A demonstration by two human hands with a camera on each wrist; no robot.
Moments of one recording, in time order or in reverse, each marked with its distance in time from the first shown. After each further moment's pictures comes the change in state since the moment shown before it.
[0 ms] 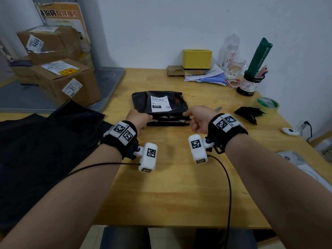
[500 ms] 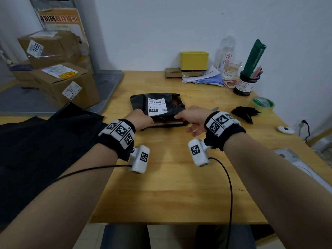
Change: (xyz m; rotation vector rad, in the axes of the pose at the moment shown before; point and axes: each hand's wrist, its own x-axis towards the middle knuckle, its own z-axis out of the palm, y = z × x) left_hand -0.015 0.015 -0.007 0.432 -0.125 0.138; right_hand -0.025 -0.006 0.004 -0.401 -0.094 -0.078
